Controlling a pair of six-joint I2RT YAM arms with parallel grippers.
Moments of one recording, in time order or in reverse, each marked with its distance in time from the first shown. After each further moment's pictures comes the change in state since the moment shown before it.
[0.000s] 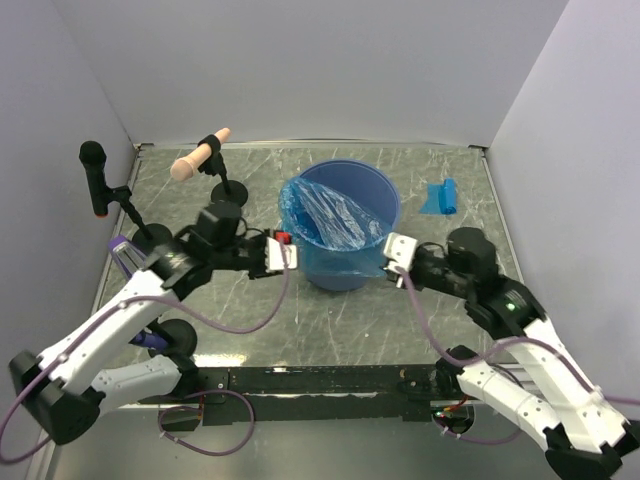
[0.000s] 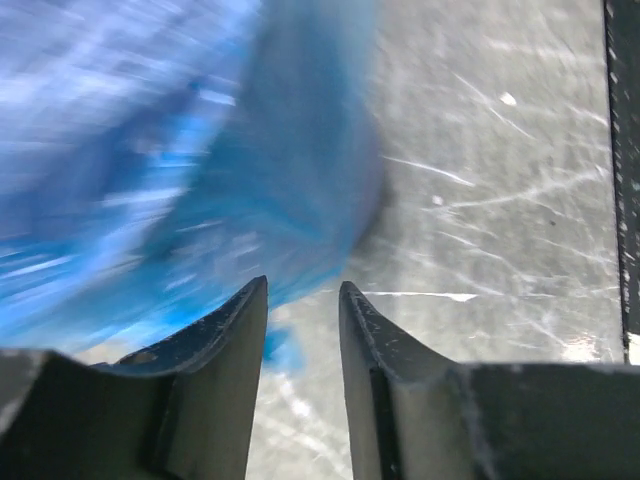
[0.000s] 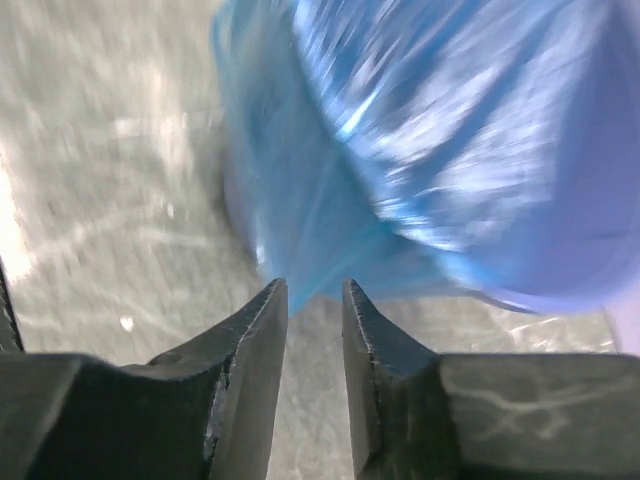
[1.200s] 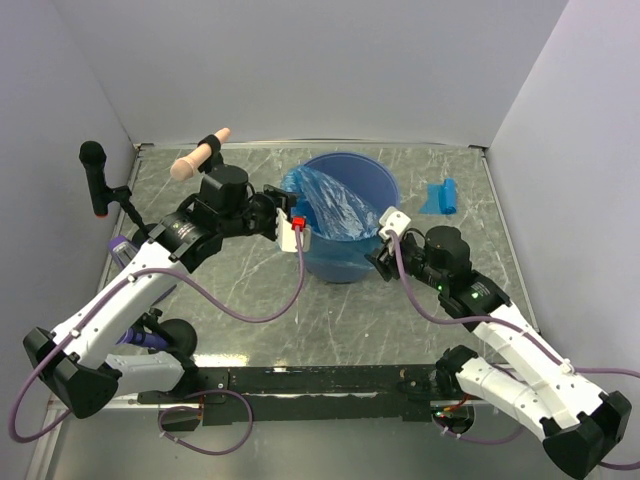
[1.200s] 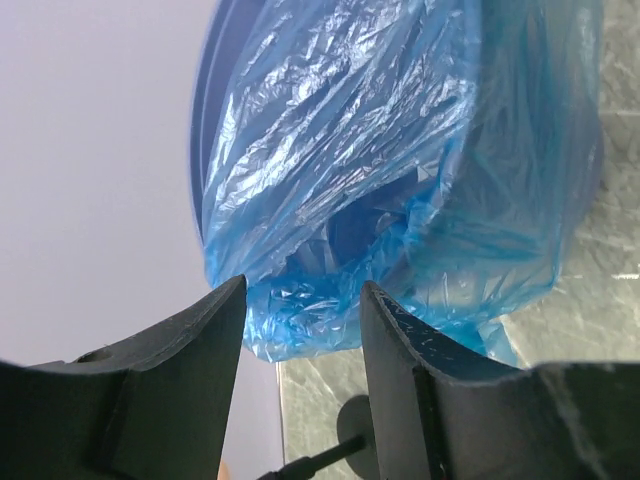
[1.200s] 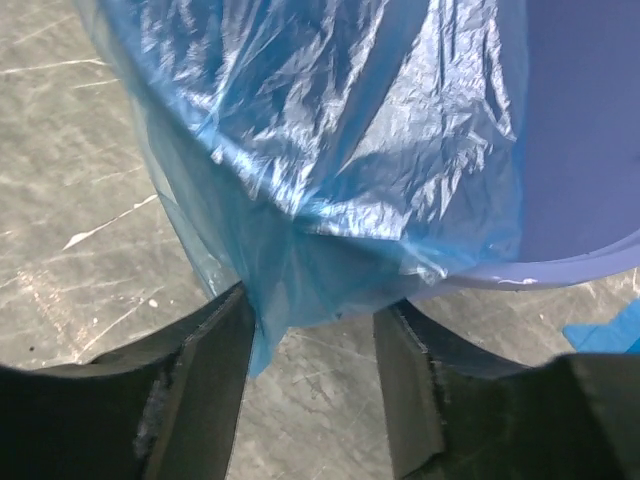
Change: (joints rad) left arm 0.034 0.138 0.295 0.008 -0.132 0.397; right arm 0.000 0.056 -0.169 0.370 0.169 0.373
